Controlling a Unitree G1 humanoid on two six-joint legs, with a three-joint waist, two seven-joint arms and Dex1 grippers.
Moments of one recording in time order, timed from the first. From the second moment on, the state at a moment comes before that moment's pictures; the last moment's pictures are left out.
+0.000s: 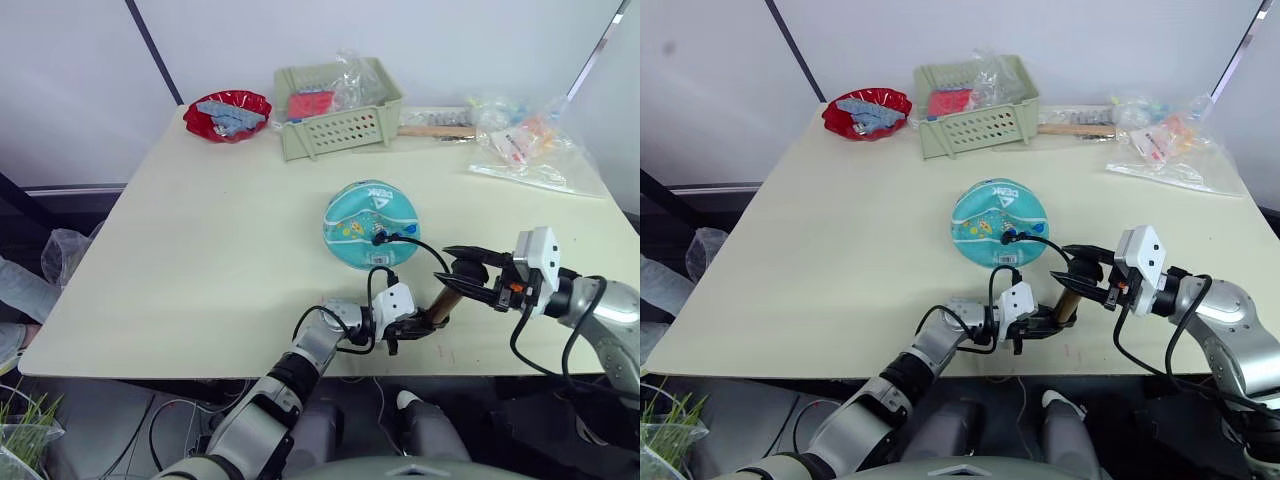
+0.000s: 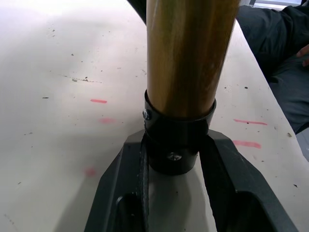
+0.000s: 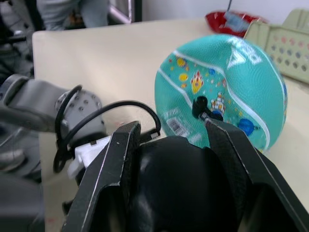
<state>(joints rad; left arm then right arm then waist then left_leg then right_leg) -0.46 0.04 -0.44 0.65 0.05 -0.13 -0.94 -0.12 -0.79 -0.10 -0.38 0.65 0.39 0.94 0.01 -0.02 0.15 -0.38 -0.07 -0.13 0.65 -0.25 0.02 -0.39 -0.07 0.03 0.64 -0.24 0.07</state>
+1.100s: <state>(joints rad) -0.45 0.05 -0.44 0.64 0.07 -0.14 -0.94 -0.16 -0.88 -0.19 -0.47 0.77 0.49 0.97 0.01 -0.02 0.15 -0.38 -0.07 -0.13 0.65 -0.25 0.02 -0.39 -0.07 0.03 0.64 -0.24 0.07</state>
